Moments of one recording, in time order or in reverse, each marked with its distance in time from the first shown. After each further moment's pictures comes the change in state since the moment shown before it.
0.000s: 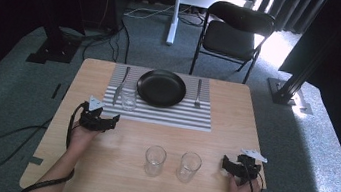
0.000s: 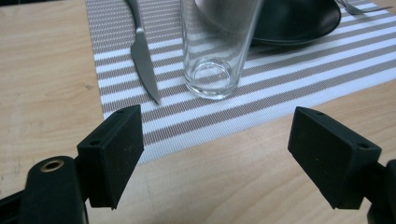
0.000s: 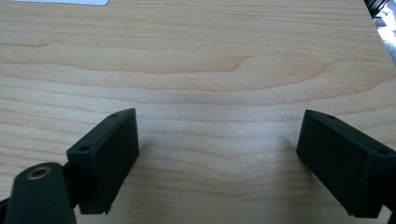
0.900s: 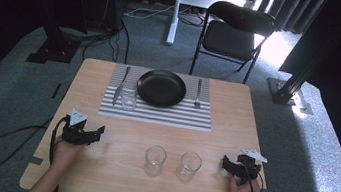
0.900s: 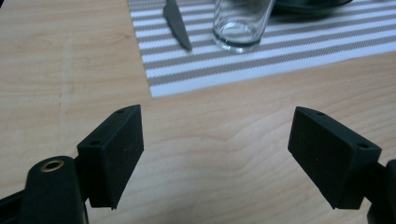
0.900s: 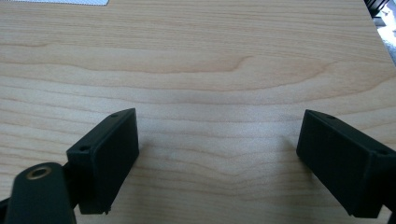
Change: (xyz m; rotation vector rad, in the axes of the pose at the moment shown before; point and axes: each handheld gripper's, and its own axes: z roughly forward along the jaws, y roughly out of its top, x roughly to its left) left arm 0.015 -0.046 -0.038 -0.001 0.042 -0.041; right arm 0.000 0.000 0.000 0.000 0.000 0.000
